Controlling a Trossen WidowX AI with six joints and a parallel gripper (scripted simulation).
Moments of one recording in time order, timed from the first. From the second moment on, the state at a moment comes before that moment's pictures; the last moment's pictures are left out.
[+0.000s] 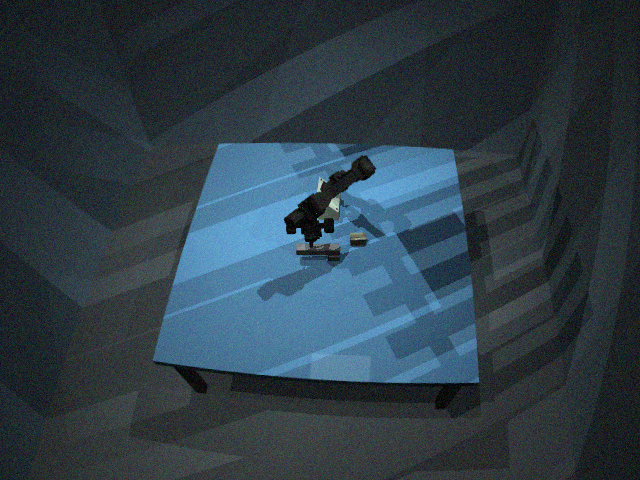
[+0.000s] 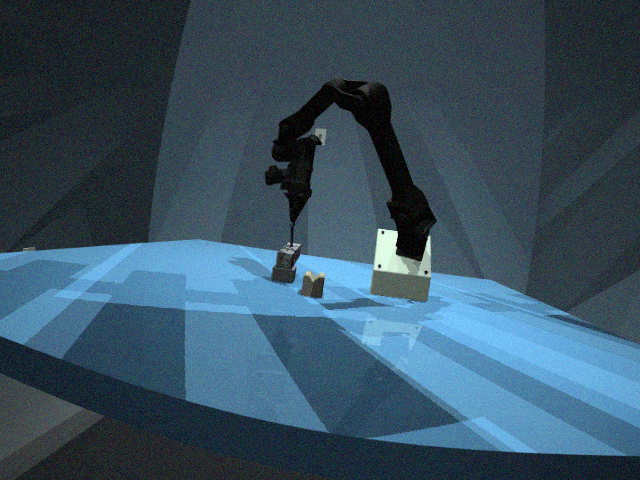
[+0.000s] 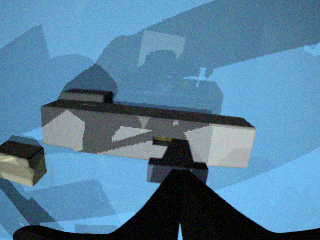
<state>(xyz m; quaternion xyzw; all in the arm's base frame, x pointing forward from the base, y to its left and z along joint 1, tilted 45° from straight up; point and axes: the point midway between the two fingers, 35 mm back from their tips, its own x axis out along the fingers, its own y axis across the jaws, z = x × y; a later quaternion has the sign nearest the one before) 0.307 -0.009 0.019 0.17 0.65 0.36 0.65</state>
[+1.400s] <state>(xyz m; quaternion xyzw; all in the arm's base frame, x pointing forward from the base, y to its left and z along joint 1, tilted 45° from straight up) 0.304 -0.007 0.015 0.17 0.64 0.35 0.66</state>
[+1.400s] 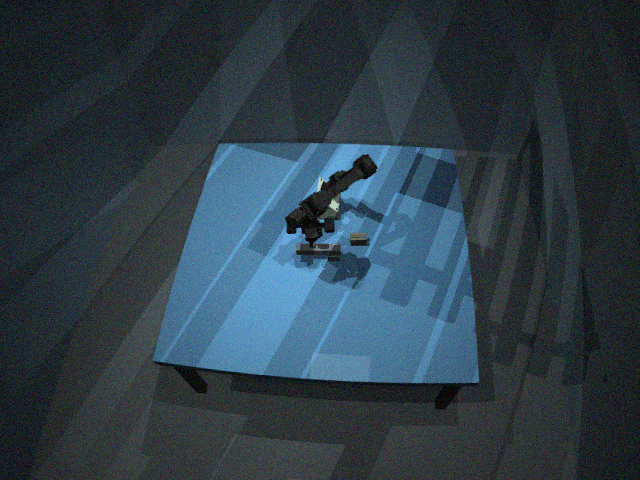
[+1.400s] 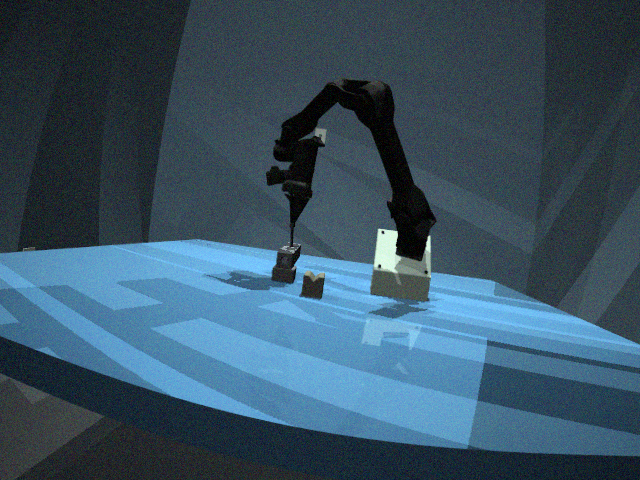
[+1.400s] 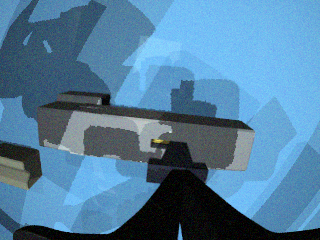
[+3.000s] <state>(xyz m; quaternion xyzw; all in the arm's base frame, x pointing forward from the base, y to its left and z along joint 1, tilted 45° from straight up) 0.279 0.116 0.070 -0.25 0.32 0.67 0.62</state>
